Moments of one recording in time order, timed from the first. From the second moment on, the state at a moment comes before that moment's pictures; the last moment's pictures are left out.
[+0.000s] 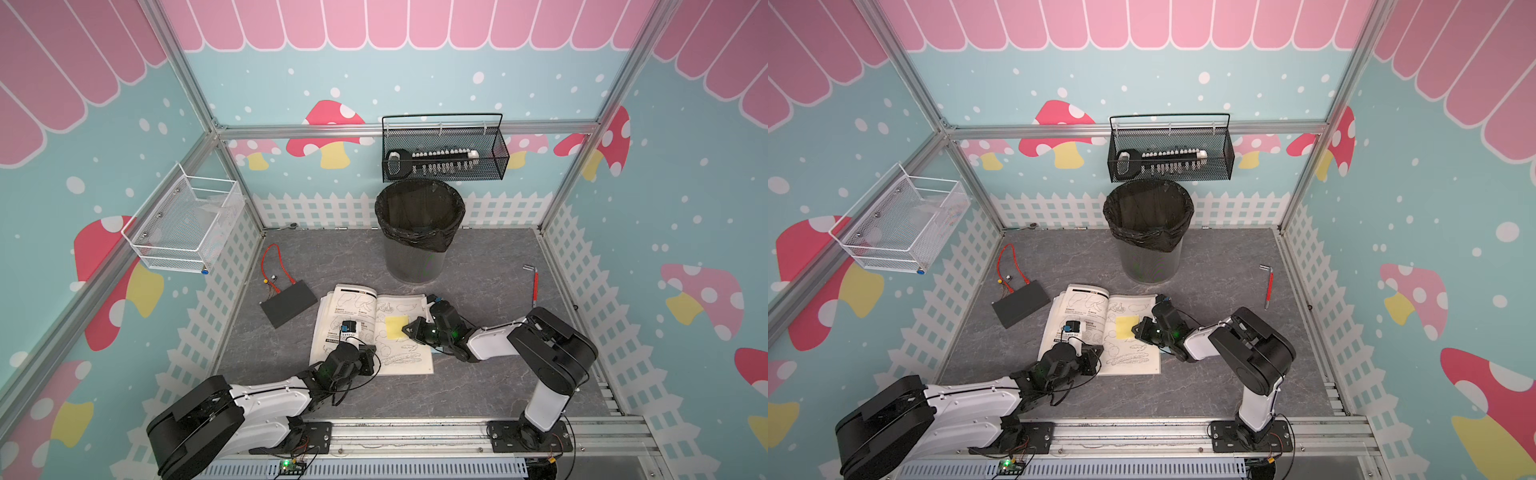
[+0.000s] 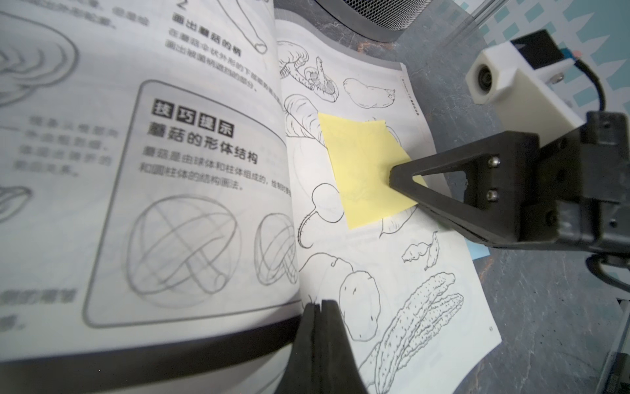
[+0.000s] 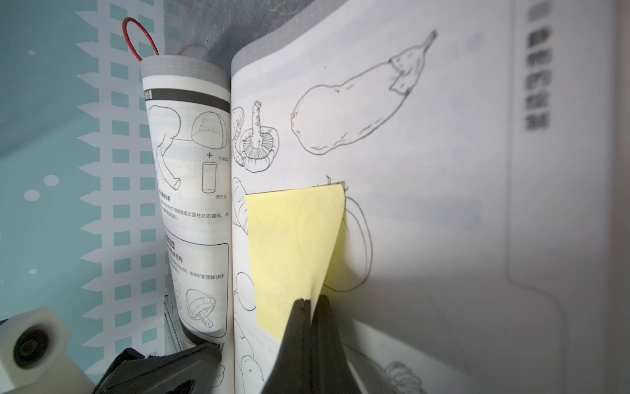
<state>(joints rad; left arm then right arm) -0.82 1.16 0.15 0.42 -0.15 -0.73 0.72 1.75 0.64 0.48 -0.26 1.01</state>
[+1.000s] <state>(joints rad) -0.82 1.16 0.14 0.43 -0.15 -0.73 0.49 1.41 1.51 -0.12 -0.06 0.42</state>
